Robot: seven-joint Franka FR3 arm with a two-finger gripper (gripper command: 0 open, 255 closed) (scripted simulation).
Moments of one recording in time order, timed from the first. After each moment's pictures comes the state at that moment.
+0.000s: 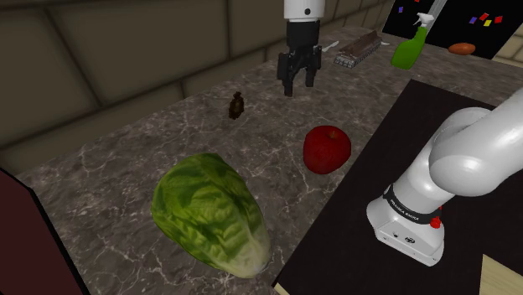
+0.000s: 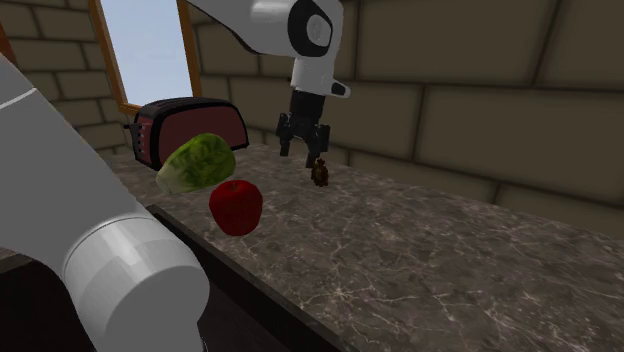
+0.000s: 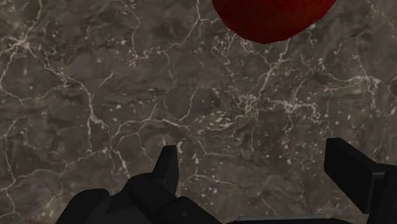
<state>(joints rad) 0.02 -0.37 0.11 -2.26 0.15 1.69 0.14</state>
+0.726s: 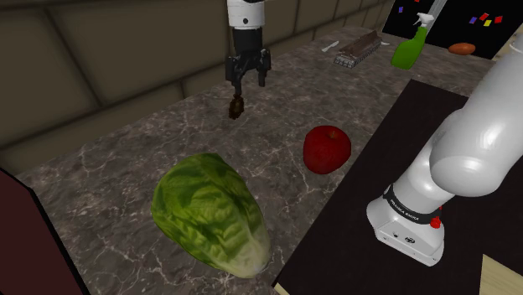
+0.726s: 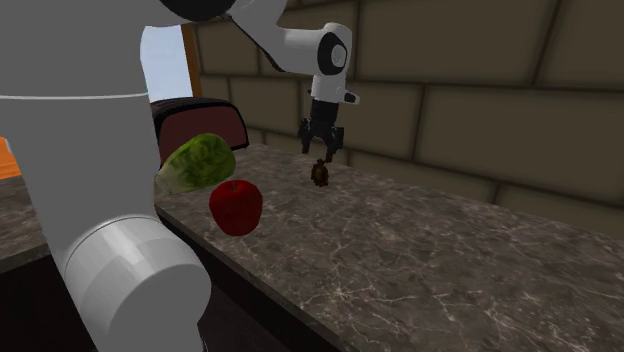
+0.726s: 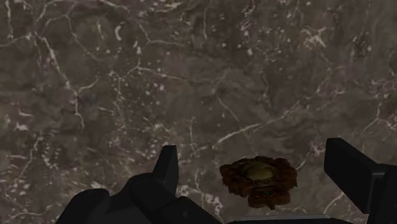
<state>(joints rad) 0.04 0.05 0.17 -1.91 0.09 1.80 0.24</state>
